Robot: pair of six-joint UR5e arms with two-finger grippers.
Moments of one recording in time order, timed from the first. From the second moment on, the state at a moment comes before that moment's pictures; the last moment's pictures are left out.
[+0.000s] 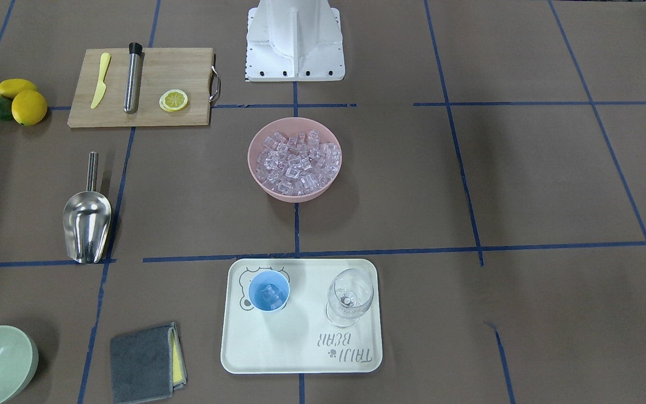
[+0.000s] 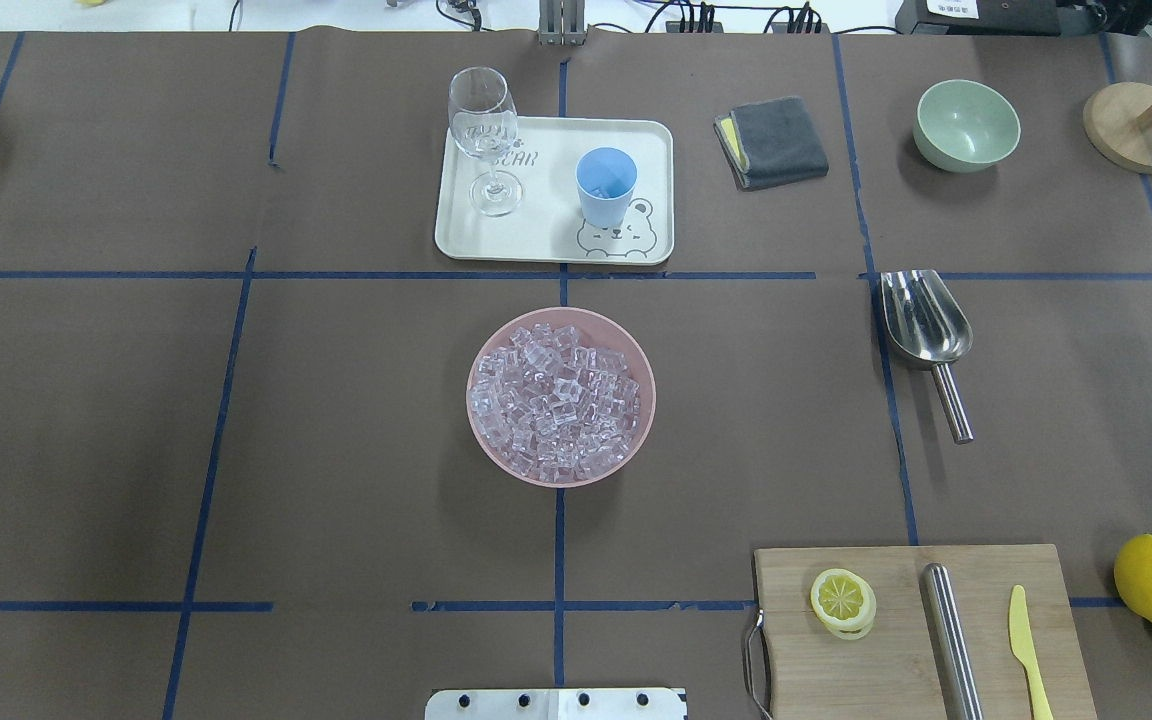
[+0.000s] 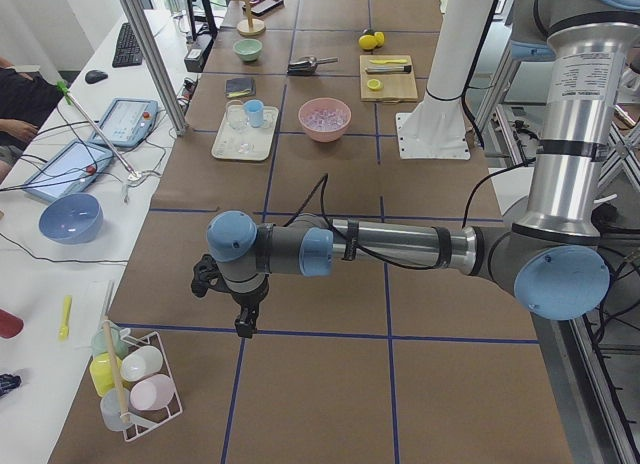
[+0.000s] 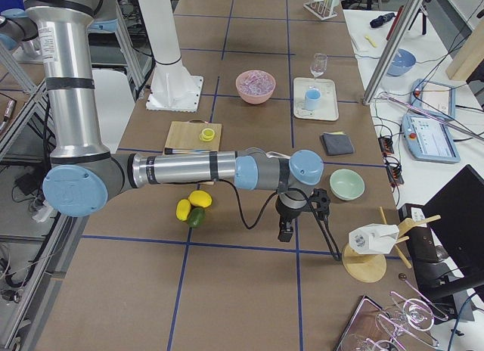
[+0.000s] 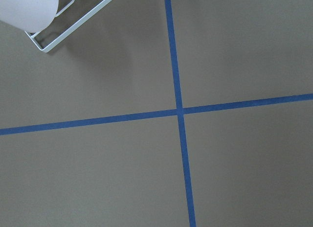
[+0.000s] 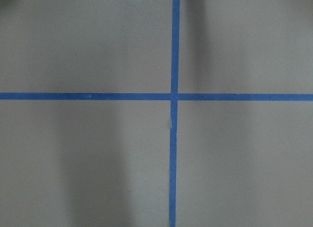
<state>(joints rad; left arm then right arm) -1.58 -1.66 -1.55 -1.54 -2.35 0.11 1.50 -1.50 1.59 -1.69 2.31 0.04</state>
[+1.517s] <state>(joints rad) -1.58 -1.65 -1.57 -1.53 -2.35 0.11 1.50 -1.51 1.62 -1.69 2.32 0.04</state>
